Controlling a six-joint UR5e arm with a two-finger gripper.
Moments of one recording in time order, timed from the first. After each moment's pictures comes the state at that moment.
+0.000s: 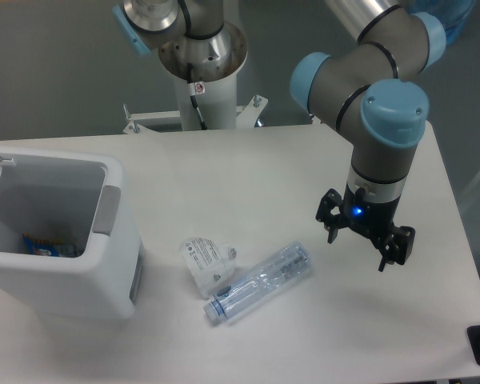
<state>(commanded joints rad) 2.62 -2.01 -1.38 -1.11 1.46 1.27</state>
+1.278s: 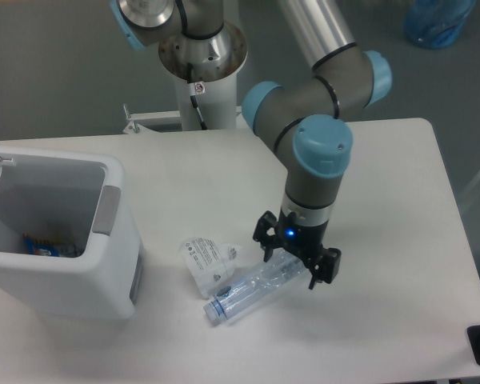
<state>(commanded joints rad) 2.50 -2.00 -1.55 -0.95 1.38 1.14</state>
